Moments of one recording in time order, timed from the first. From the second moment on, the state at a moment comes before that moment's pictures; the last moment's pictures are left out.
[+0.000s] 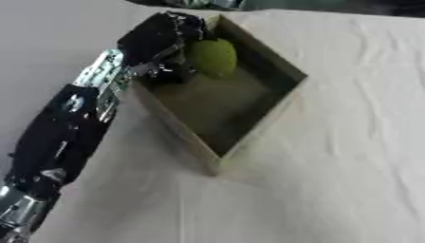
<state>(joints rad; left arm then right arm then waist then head) -1.05 0.15 -0.16 -1.04 -1.28 -0.68 0.17 -0.66 -0.49 -0.20 -1.98 0.01 -0.45 -0.10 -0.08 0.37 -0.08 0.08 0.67</state>
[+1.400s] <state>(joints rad) -1.03 0.15 -0.03 -1.10 -1.32 -0.71 0.29 -0.67 -0.49 -0.23 -1.98 -0.04 -0.48 -0.17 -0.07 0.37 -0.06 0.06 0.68</state>
